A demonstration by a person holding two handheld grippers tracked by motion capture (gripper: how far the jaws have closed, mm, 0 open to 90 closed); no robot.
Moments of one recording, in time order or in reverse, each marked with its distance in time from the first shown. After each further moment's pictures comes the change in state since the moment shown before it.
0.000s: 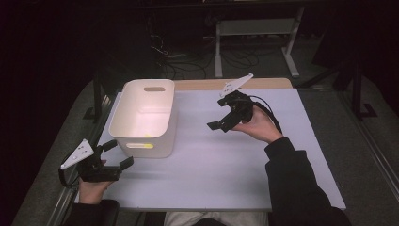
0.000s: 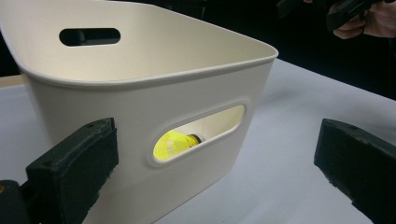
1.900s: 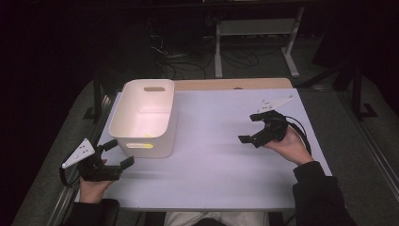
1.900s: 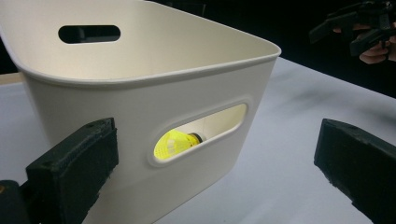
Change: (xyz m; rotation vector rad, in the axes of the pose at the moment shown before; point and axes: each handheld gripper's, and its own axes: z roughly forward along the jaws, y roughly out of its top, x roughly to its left) left arm 0.001 0.000 0.002 0.012 0.003 -0.001; right arm -0.003 -0.096 -0.048 -0.046 -0.083 0.143
